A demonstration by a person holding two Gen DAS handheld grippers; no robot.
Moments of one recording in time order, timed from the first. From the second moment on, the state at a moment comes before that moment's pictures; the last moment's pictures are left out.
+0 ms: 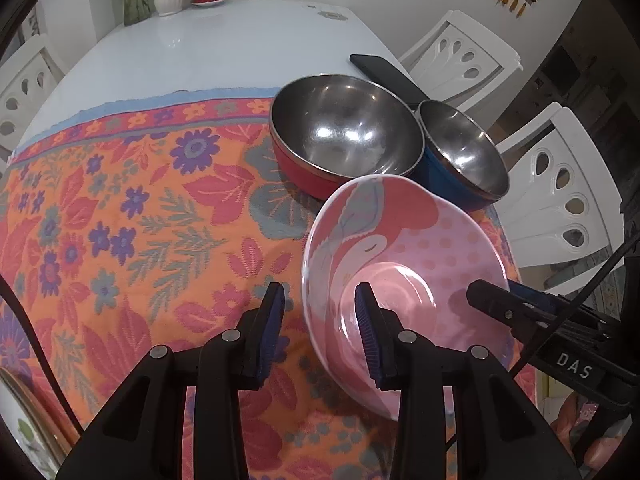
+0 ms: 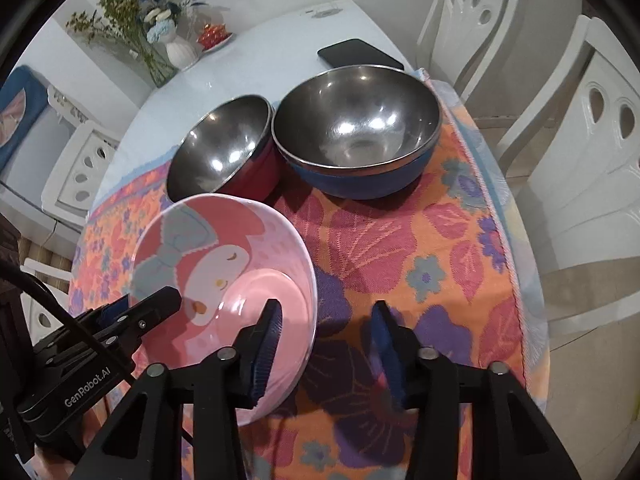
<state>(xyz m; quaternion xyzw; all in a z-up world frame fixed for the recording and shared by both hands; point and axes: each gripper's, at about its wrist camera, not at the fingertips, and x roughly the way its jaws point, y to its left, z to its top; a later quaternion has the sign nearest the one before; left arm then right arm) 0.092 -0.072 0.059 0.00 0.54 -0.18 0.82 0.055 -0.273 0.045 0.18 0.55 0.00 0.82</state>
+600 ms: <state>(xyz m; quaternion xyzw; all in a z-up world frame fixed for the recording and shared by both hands) 0.091 -0.087 0.043 0.01 0.54 -0.20 0.82 0.061 -0.258 0.021 0.19 0.55 0.03 0.81</state>
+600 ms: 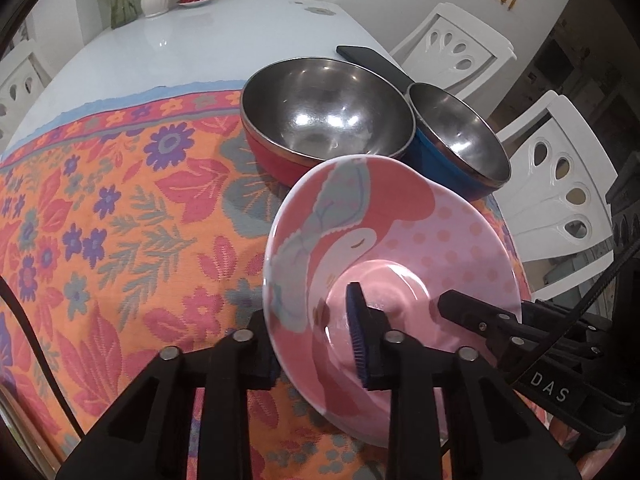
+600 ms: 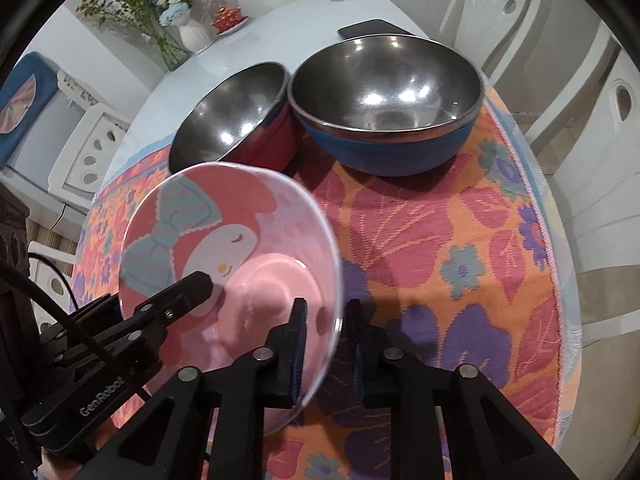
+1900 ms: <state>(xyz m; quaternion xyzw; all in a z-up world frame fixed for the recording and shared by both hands) -0.071 0.008 0.066 -0.03 0.53 -0.23 0.81 -0.088 -0.166 0.054 0.14 0.57 0.03 0.81</state>
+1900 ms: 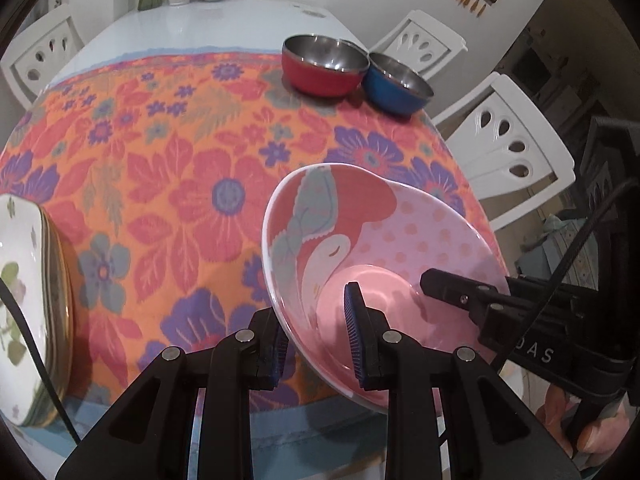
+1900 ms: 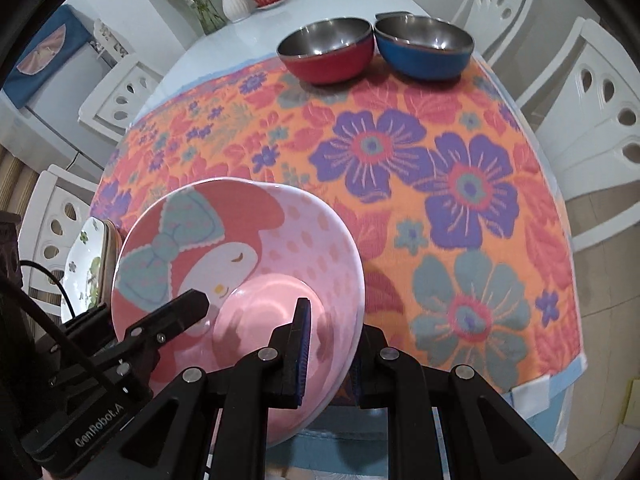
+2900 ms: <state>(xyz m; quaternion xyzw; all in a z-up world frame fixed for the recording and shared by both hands) -0.131 0.060 0.184 -0.03 0.43 -0.25 0.87 -0.173 -0.168 0.165 0.18 0.50 0.00 0.85</state>
